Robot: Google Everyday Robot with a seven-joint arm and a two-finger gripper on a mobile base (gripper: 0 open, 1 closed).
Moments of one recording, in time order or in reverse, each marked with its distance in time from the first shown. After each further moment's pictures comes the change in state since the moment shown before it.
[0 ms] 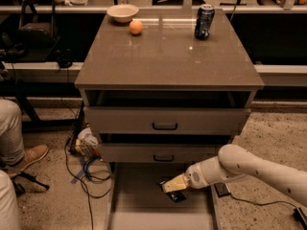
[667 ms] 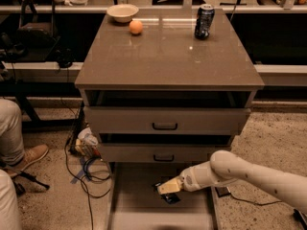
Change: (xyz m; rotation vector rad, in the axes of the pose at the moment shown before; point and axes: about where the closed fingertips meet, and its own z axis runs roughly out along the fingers) arm 0.001 -0.020 0.038 0.010 -0.024 -0.009
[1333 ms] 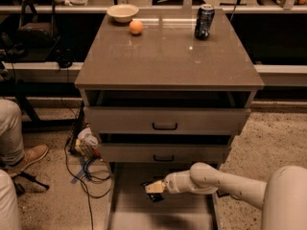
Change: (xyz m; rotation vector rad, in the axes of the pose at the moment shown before) arm -0.007 -0.072 0.123 0.014 -0.106 0.012
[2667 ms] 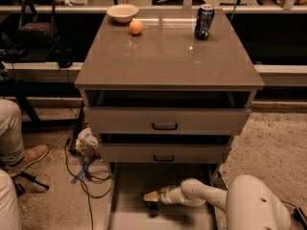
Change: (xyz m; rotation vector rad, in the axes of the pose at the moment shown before) arm 0.062 -0.096 0.114 0.034 -0.007 0.214
